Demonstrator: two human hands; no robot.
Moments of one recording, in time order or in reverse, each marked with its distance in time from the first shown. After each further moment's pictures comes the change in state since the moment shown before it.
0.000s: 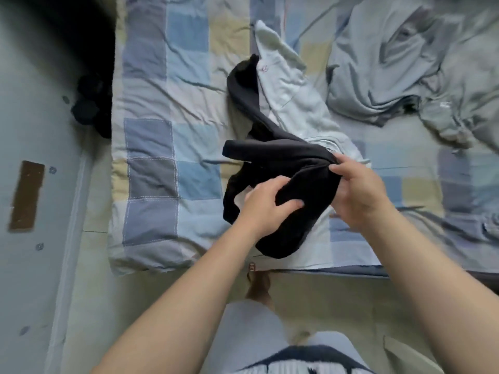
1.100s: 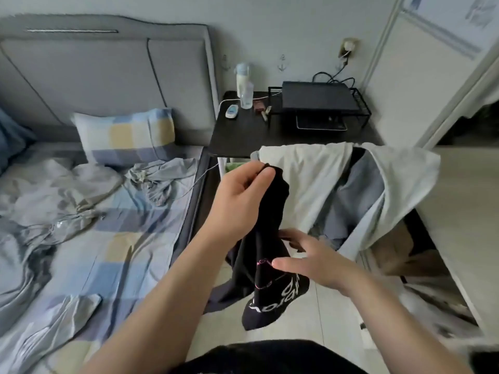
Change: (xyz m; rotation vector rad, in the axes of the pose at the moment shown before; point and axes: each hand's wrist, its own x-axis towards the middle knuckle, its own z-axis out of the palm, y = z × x) left_hand -0.499 0.349 0.469 -0.073 -1.134 0.968; right_hand -0.677 0.263 -0.356 -0.009 0.918 -0.330
